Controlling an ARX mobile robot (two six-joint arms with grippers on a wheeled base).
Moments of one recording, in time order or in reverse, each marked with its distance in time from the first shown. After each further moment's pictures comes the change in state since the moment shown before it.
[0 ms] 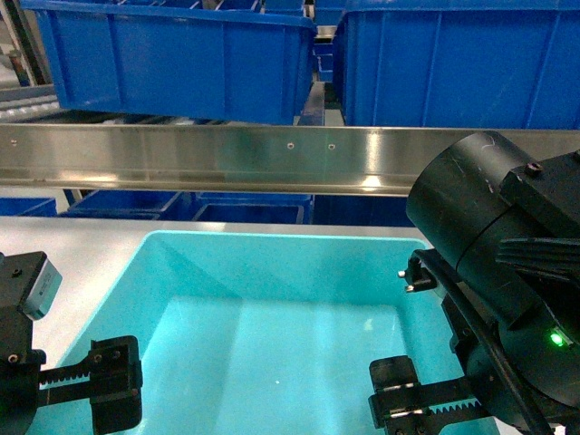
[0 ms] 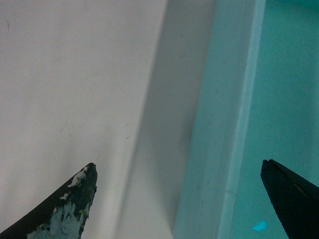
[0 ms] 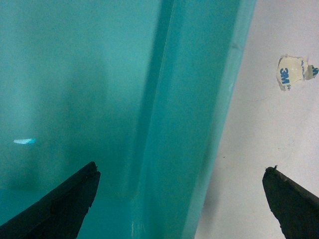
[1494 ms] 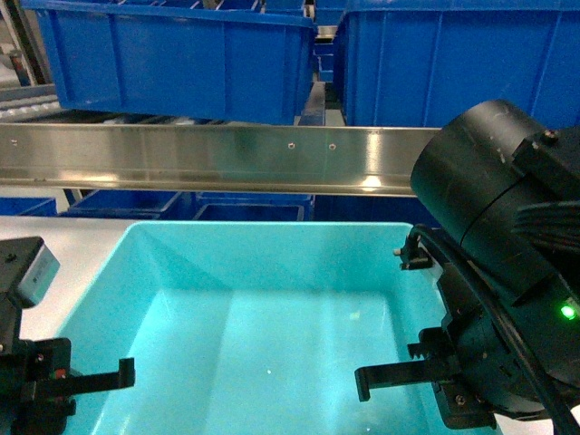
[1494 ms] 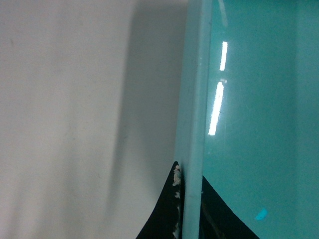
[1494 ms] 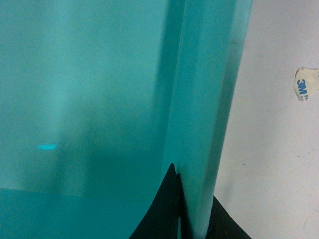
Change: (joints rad) left arm 0.007 -0.101 0.002 -0.082 0.022 0.056; right arm -0.002 -0.035 0.009 -0.004 -0.053 0.032
